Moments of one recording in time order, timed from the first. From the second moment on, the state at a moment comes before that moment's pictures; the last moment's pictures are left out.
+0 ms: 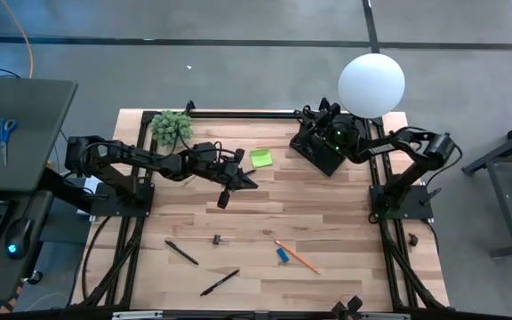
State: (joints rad) left arm 0.27 1.50 0.64 0.62 0.41 0.10; right arm -0.67 1.58 0.47 0.98 0.18 -0.11
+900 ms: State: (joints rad) left arm 0.27 1.50 0.64 0.66 0.41 0.02; right arm -0.36 1.04 0.47 0.26 0.17 -0.01
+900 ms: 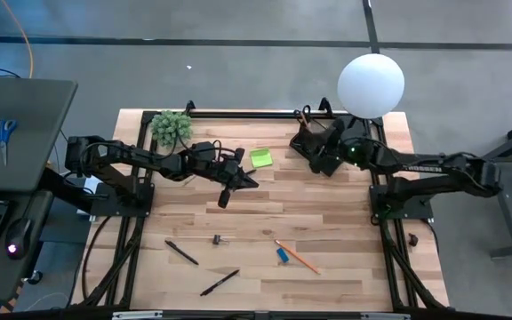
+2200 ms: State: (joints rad) left arm -0.15 1.50 0.64 0.71 0.13 -0.04; right arm 0.43 1.43 0.47 0.42 0.38 0.55
